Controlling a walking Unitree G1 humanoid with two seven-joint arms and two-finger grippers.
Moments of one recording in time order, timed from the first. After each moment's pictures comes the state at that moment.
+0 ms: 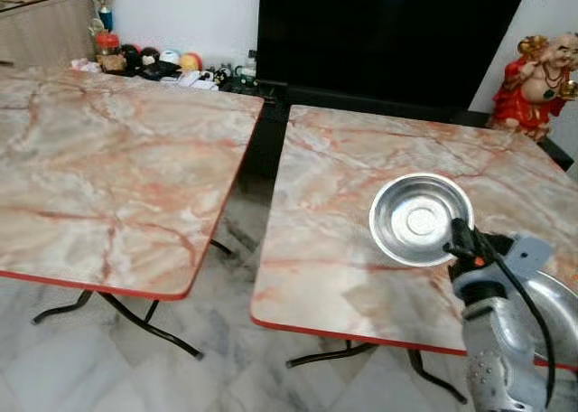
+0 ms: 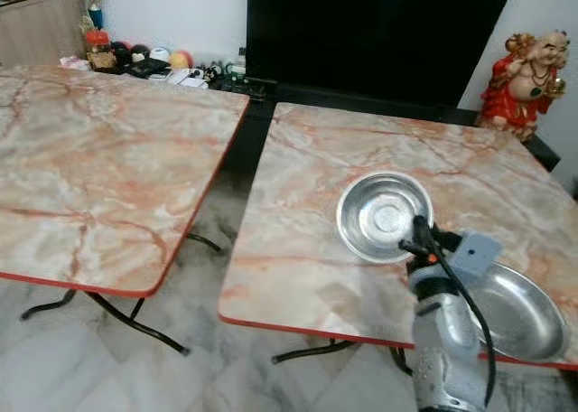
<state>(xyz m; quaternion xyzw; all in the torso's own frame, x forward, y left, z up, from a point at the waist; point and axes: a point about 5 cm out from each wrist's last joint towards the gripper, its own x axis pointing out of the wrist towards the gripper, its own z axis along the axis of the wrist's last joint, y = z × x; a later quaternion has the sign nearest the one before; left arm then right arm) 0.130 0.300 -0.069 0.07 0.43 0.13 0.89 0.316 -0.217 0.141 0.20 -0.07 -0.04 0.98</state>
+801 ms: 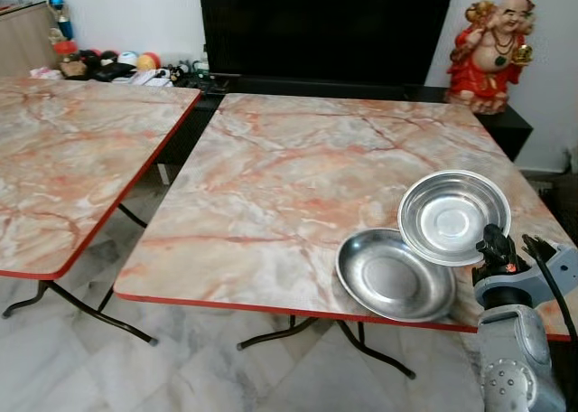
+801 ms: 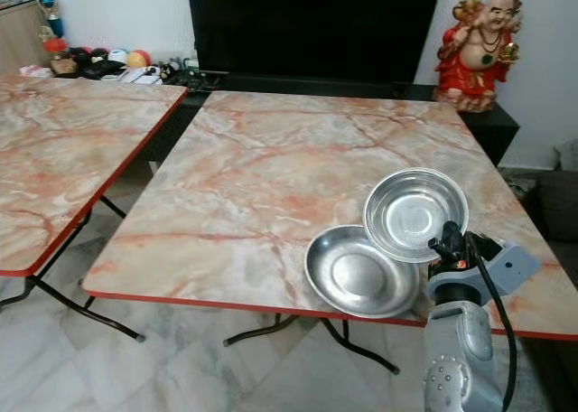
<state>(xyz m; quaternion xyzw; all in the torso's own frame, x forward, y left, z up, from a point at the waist) 0.137 0.285 -0.073 0.06 0.43 0.12 0.89 0.298 -0.233 0.157 0.25 -0.05 -0.11 0.96</state>
